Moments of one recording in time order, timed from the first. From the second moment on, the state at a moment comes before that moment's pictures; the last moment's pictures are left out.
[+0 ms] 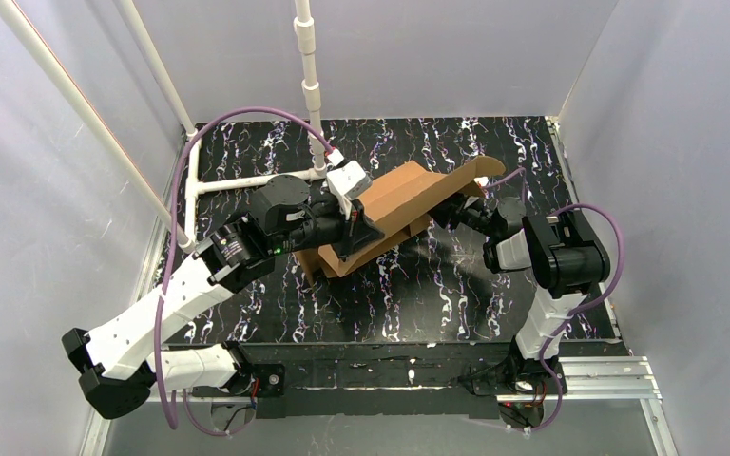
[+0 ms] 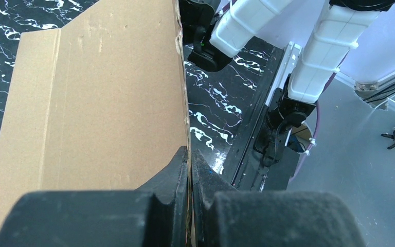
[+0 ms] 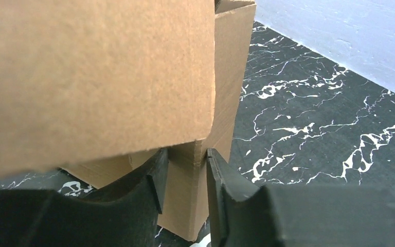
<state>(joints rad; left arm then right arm) -0.91 1.10 1.29 -0.49 0.25 -0.13 0.16 1.85 0.58 1.42 -0.90 0.10</state>
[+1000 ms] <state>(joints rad) -0.86 1.09 1.28 -0.53 0.42 -0.13 0.16 1.92 0.65 1.42 -0.83 0.13</state>
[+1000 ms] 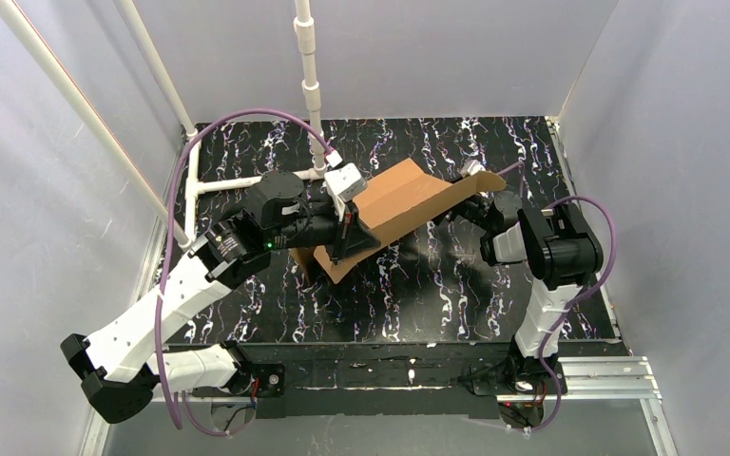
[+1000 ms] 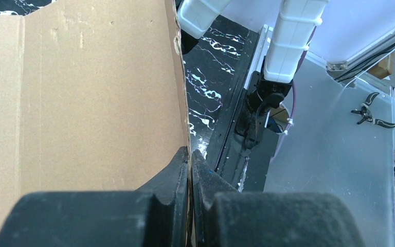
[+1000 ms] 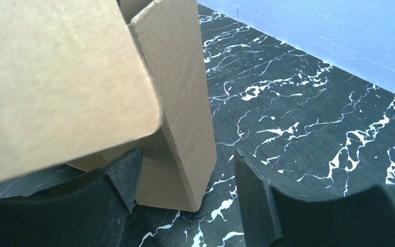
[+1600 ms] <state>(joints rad) -0.77 1.13 1.31 -0.53 0.56 -0.17 0.16 1.98 0.76 1.42 -0.95 0.23</state>
